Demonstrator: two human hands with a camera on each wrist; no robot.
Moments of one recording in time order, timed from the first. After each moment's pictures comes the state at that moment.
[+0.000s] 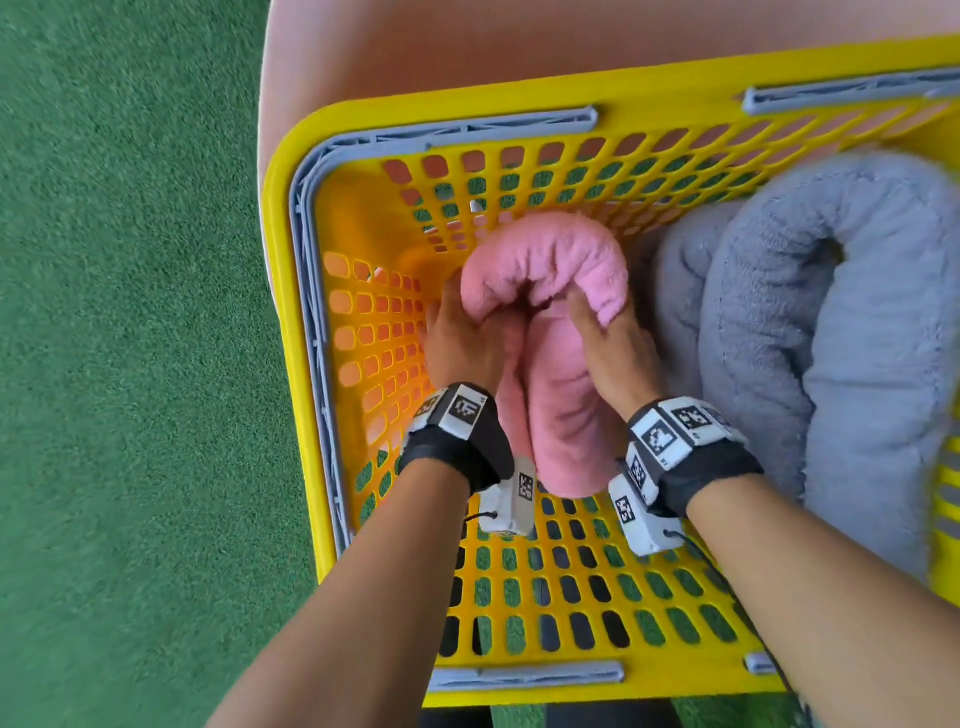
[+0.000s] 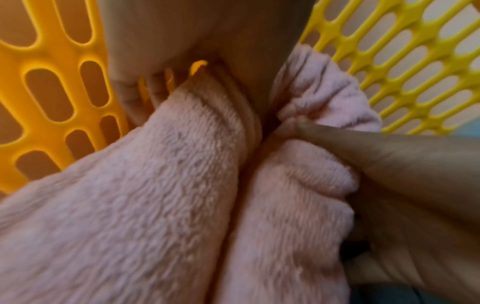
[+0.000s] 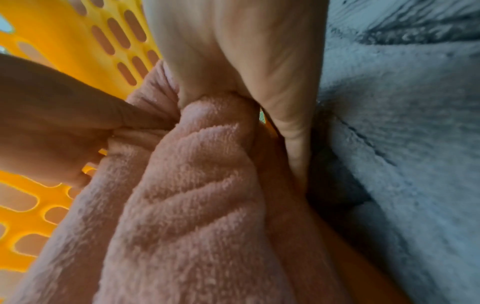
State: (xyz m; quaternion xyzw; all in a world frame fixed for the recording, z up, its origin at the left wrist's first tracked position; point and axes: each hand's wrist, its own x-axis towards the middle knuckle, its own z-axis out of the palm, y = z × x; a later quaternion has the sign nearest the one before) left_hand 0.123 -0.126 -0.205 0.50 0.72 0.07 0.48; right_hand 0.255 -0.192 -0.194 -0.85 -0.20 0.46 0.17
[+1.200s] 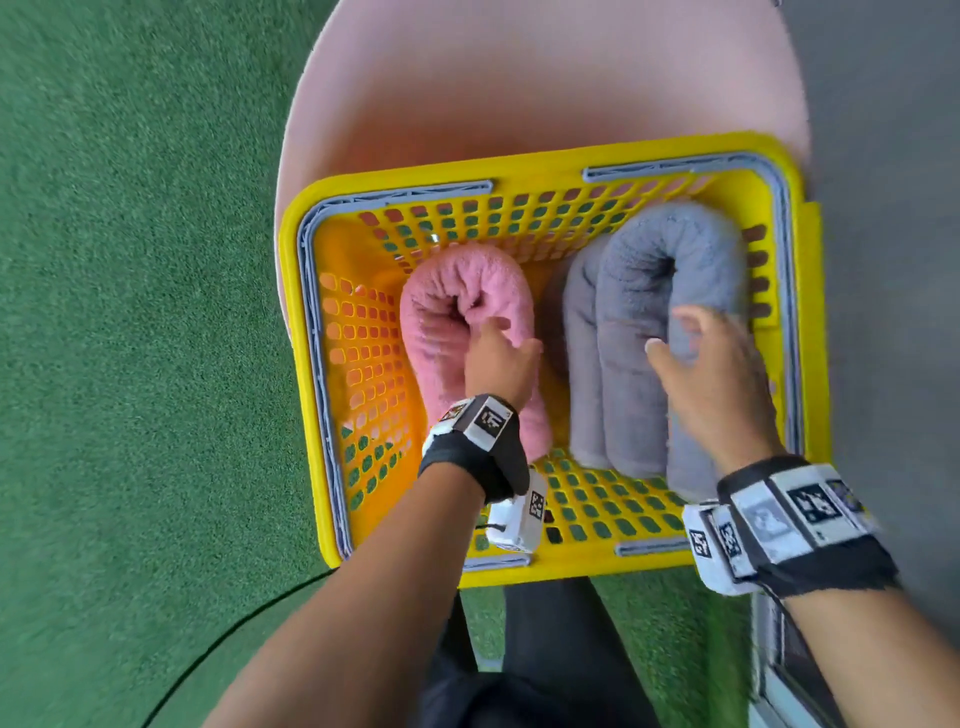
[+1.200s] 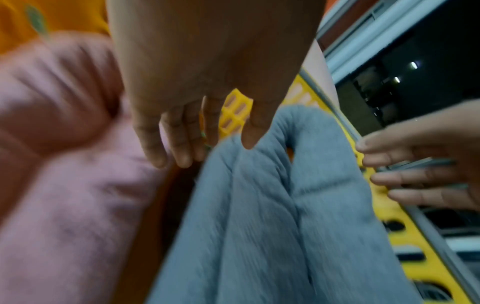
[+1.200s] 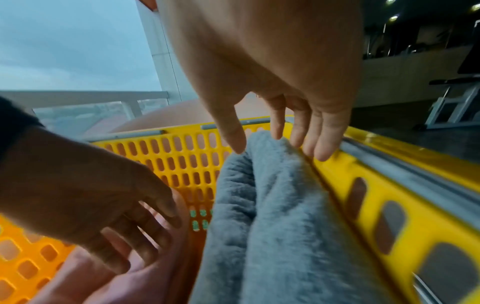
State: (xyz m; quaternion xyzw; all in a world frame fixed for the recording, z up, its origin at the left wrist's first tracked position) left_hand 0.184 -0.174 -0.109 0.52 0.68 -0.05 0.51; right_hand 0.340 -0.267 -0.039 -0.90 -0.31 0.28 0.11
